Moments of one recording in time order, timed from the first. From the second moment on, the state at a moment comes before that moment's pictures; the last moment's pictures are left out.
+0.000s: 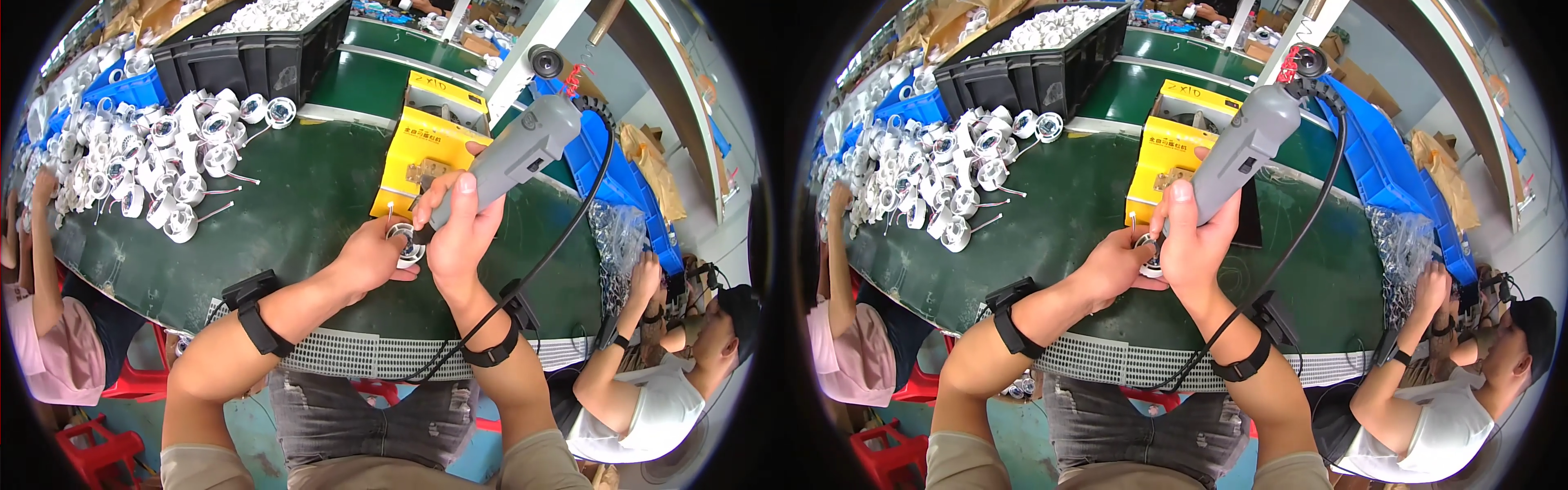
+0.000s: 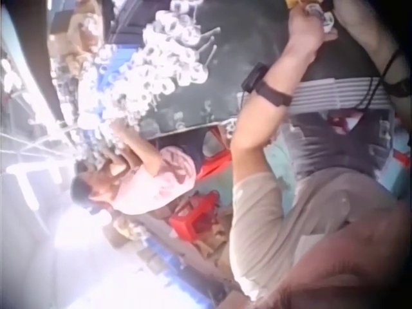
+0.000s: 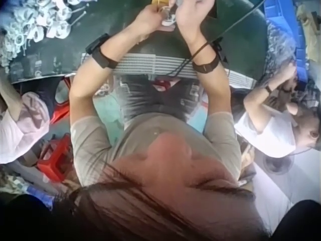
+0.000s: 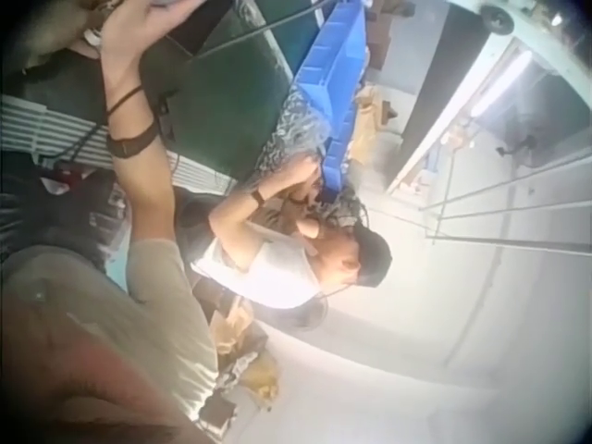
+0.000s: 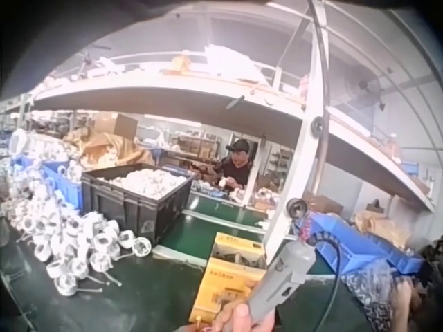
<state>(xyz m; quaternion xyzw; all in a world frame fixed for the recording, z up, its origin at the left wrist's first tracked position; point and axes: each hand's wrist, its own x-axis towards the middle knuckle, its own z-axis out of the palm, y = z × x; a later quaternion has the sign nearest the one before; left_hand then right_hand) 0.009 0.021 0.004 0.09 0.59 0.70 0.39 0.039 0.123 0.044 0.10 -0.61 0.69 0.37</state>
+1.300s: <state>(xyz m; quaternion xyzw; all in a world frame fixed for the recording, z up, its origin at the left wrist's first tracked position) 0.004 0.017 0.005 0.09 0.59 0.69 0.41 0.031 0.132 0.055 0.15 -0.64 0.59 0.47</state>
